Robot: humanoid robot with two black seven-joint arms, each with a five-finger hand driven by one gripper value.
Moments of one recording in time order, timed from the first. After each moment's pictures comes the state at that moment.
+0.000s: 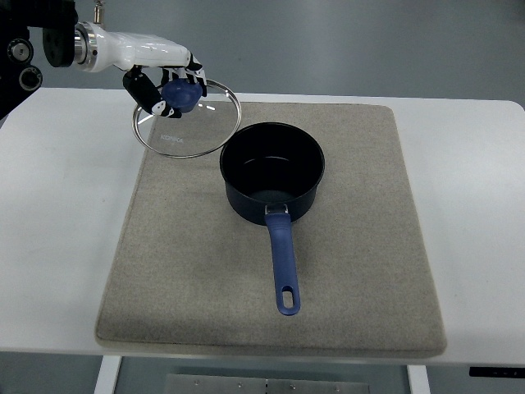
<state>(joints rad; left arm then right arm) -1.18 0.67 -0.58 -1.16 1.72 -0.59 -0.19 0.04 0.00 -0.05 0.21 0.07 -0.15 0.00</state>
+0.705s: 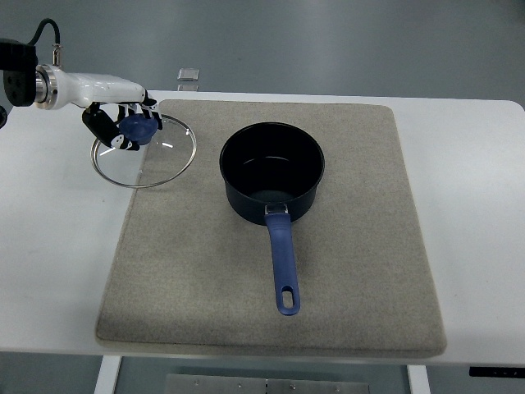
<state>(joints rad) -1.02 0.75 -0.57 -1.17 1.71 -0.54 -0.19 0.04 0.00 -0.05 0.21 0.07 -0.15 0.00</state>
